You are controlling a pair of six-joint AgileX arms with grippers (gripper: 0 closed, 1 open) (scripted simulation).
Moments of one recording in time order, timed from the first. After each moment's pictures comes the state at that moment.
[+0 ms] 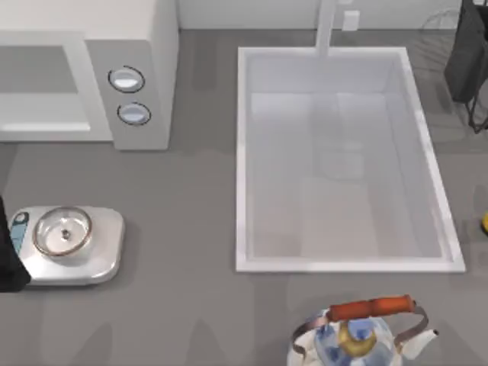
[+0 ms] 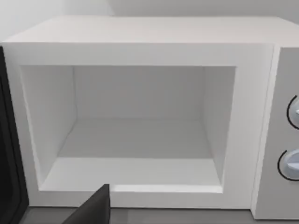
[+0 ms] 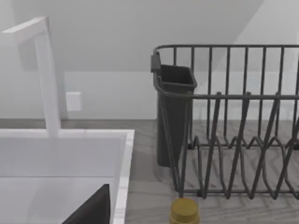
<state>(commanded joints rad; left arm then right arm) 0.00 0.00 0.00 0.00 0.00 0.00 0.00 0.00 0.00 0.00 0.00 0.00</state>
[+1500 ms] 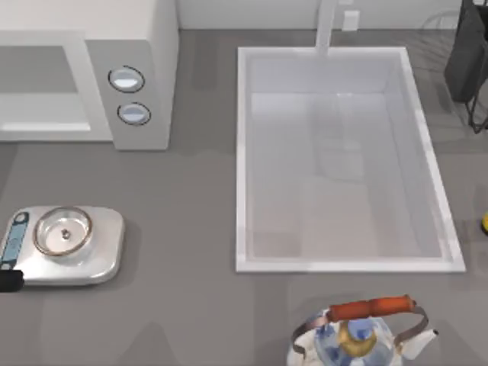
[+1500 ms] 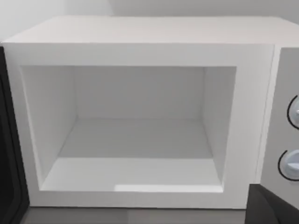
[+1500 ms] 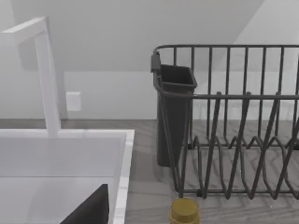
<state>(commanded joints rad) 0.02 0.00 0.01 -0.01 0.02 0.00 0.00 0.00 0.00 0.00 0.00 0.00</state>
